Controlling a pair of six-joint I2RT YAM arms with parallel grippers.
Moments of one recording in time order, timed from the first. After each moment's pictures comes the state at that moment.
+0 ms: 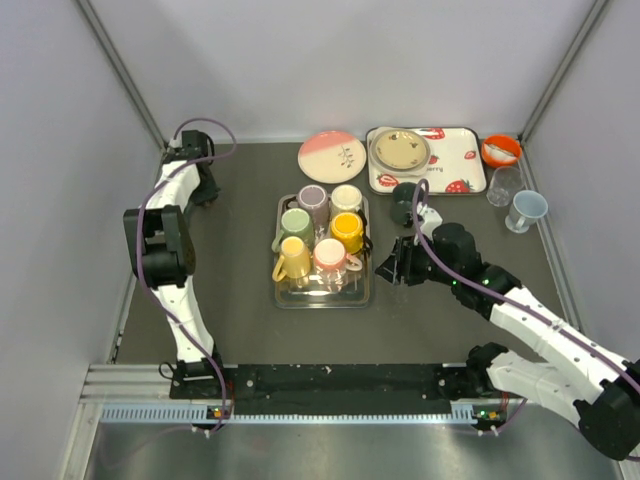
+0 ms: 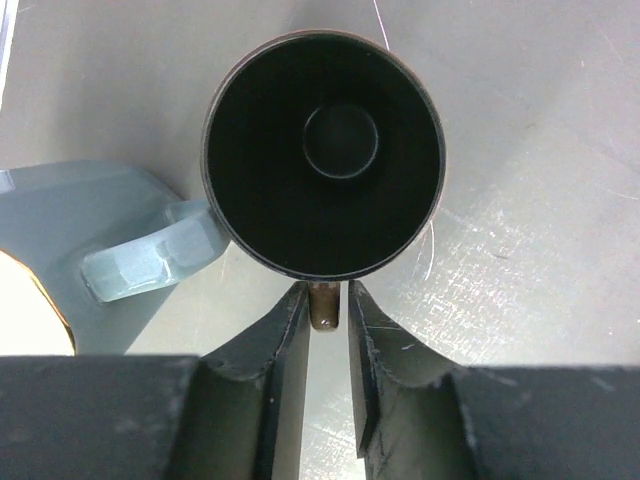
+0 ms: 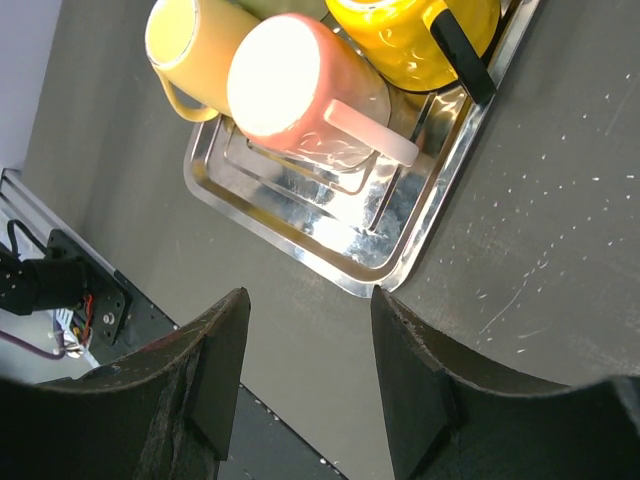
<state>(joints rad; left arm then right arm) 0.08 2.05 1.70 -0.70 -0.25 -0.33 0.61 0.91 0.67 -0.30 -0.21 0.52</state>
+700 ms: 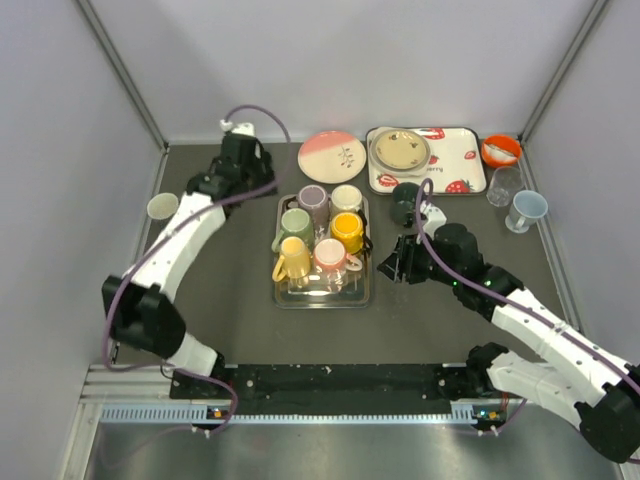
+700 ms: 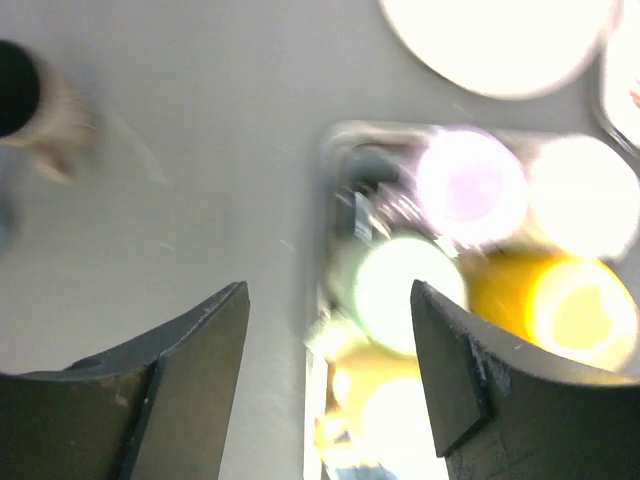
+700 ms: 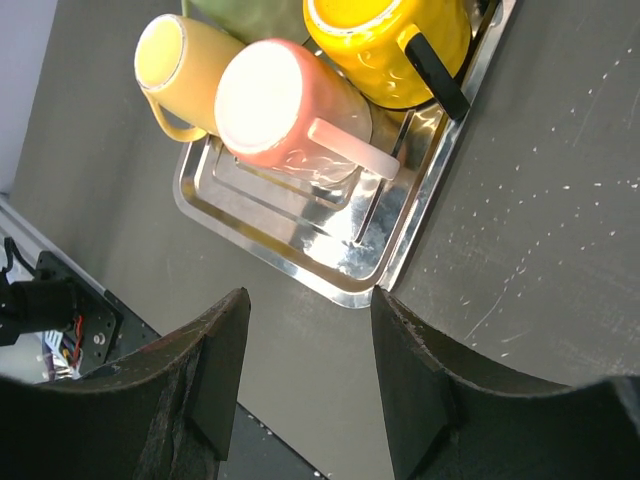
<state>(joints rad) -0.22 1.61 1.51 -0.64 -0.24 -0.34 0.61 0.90 0.67 -0.30 -0.16 0.52</state>
